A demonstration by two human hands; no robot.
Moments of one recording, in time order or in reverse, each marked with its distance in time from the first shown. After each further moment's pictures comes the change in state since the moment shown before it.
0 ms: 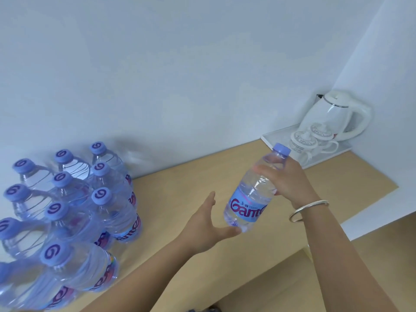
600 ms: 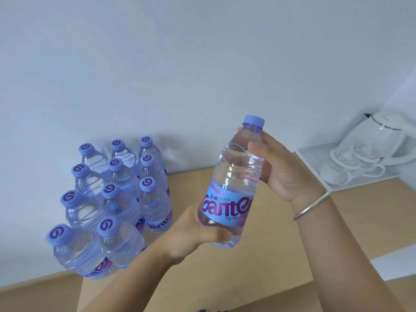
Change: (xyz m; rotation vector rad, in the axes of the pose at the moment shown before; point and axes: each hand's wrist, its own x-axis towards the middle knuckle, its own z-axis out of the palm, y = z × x) left_hand -0.078 0.023 -0.073 -0.531 -0.121 0.242; right_hand -0.032 -0.092 0.073 0.484 -0.767 -0.192
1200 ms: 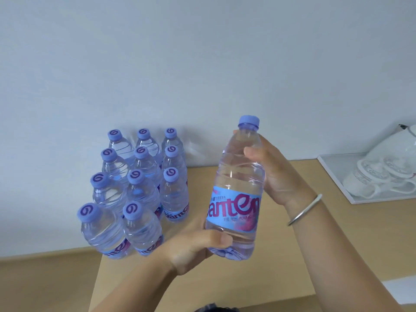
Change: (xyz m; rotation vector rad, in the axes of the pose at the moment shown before) left_hand -0.033 -0.012 -0.008 -0.246 -0.062 -0.040; right_hand 0.025 0.025 0.035 -0.027 -0.108 -0.016
